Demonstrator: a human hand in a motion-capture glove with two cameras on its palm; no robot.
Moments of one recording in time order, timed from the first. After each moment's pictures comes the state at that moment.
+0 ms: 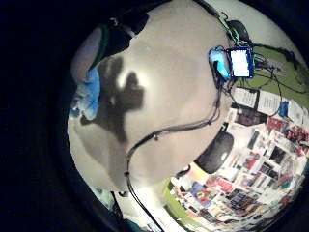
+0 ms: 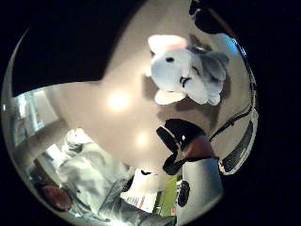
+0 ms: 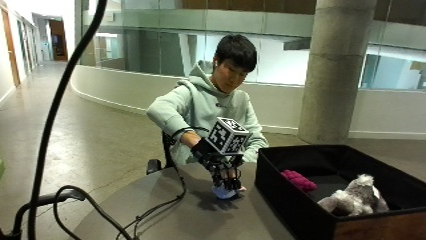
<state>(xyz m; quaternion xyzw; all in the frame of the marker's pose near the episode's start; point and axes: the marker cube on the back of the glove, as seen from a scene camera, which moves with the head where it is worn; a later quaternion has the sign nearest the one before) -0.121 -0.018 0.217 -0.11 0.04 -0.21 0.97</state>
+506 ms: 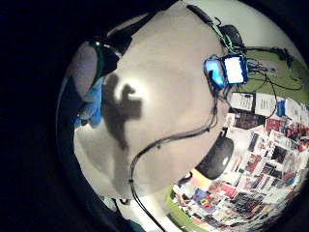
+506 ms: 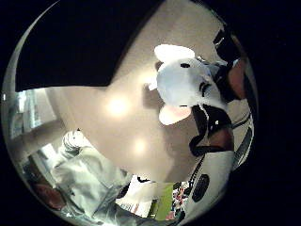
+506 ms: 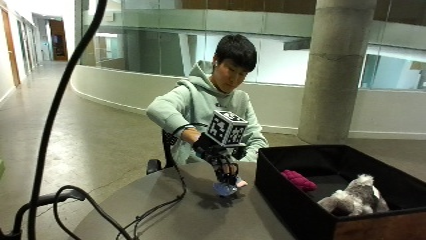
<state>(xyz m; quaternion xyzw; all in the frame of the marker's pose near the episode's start) -0.122 -0.028 0.199 -0.07 0.00 -0.21 0.97</state>
